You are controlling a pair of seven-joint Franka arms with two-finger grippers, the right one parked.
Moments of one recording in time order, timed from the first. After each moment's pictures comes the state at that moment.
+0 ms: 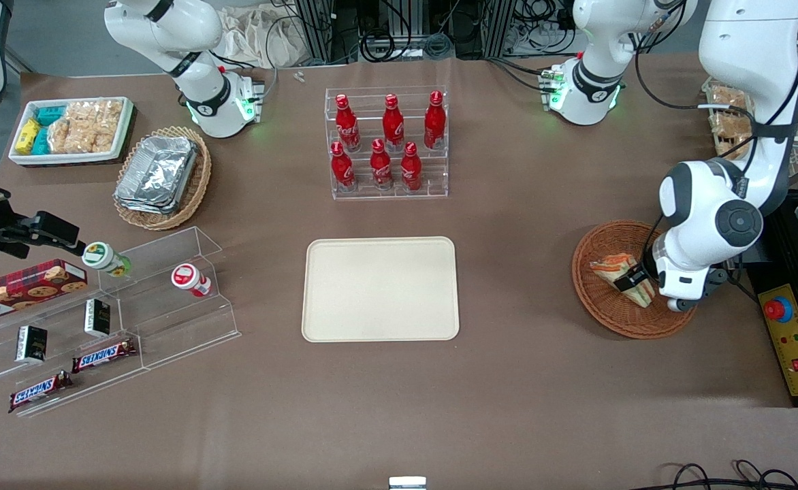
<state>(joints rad) -0.02 0.30 0.00 -2.14 0.01 2.37 -0.62</state>
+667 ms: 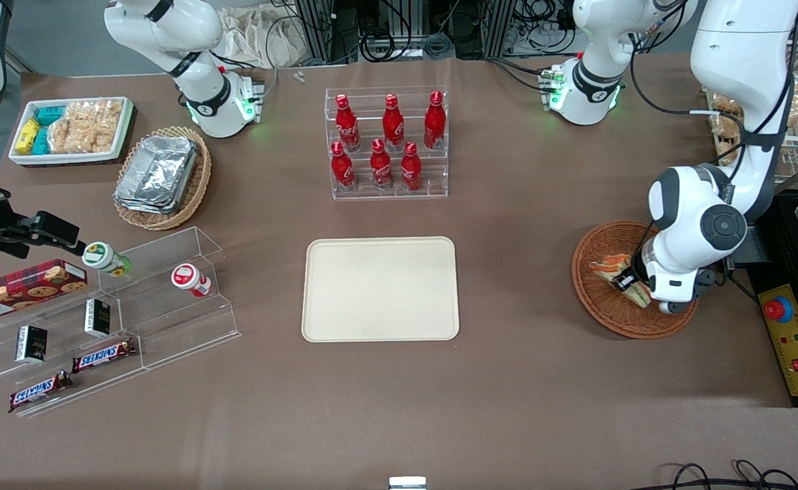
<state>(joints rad) -0.04 0.33 0.00 -2.14 0.01 2.41 -0.69</state>
